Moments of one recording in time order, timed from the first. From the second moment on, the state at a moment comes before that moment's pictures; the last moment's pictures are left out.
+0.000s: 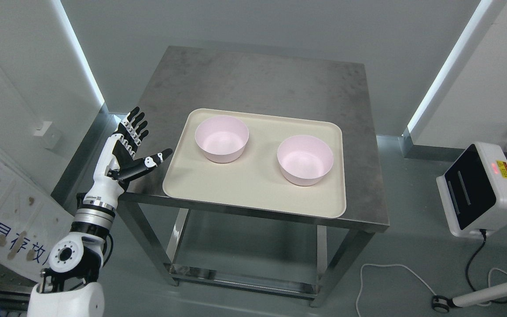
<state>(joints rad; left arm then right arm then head) -0.29 0.00 0.17 -1.61 0.14 0.07 -0.25 0.05 0.00 0.00 -0.05 0.00 -0.19 0.00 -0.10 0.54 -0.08</state>
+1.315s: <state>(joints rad) -0.66 0.15 -0.07 -1.44 -0.18 0.15 -0.52 0.05 0.00 0.00 -0.05 0.00 -0.18 0.00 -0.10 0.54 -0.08</state>
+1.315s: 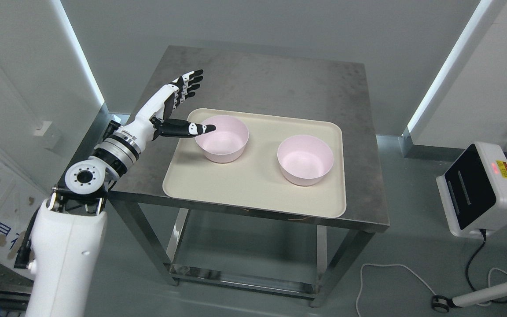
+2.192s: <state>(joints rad) -0.90 0.15 -0.31 -1.18 -0.40 0.28 -0.58 0.05 0.00 0.00 -0.05 0.00 -0.19 0.00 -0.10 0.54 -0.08</state>
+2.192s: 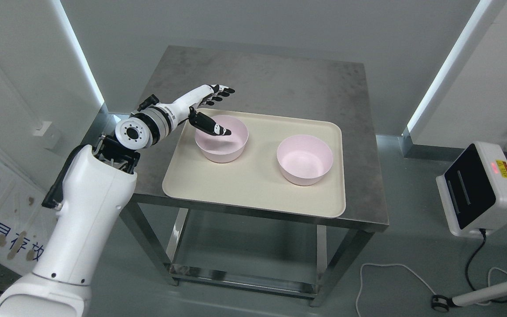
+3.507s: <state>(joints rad) -0.92 0.10 -0.33 -1.04 -0.45 0.17 -0.57 0.05 0.00 0.00 -0.05 0.00 -0.19 0.00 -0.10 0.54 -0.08</state>
